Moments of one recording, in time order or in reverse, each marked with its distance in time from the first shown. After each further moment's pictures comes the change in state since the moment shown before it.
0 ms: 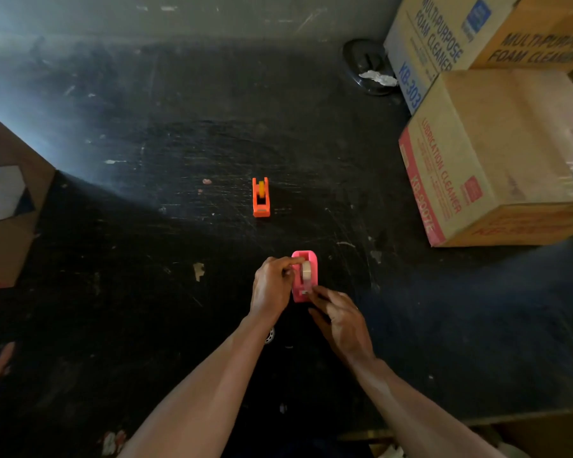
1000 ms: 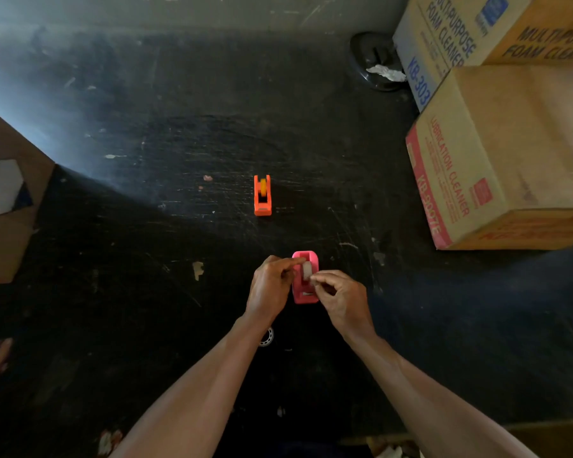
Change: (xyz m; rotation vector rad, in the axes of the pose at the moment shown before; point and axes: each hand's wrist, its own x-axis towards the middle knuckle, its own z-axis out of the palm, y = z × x) left_hand 0.002 -0.007 -0.002 -0.010 -0.027 0.085; right_hand 0.044 -0.002 -0.014 0.304 0.119 0.144
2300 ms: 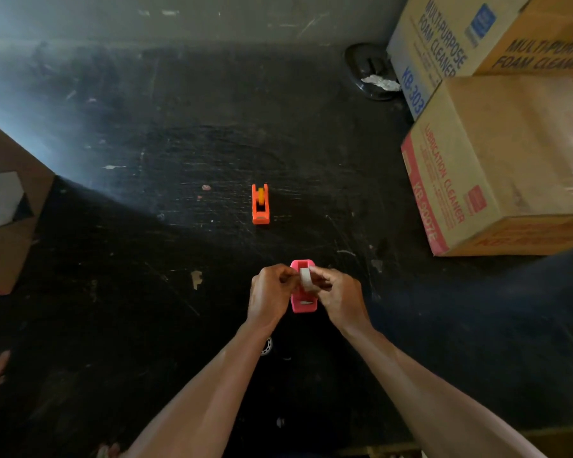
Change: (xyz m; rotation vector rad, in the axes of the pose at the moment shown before) left_hand -0.001 0.021 -0.006 -0.202 -0.002 -0.247; right_hand 0.020 -0.009 -0.006 0.055 -0.110 0.107
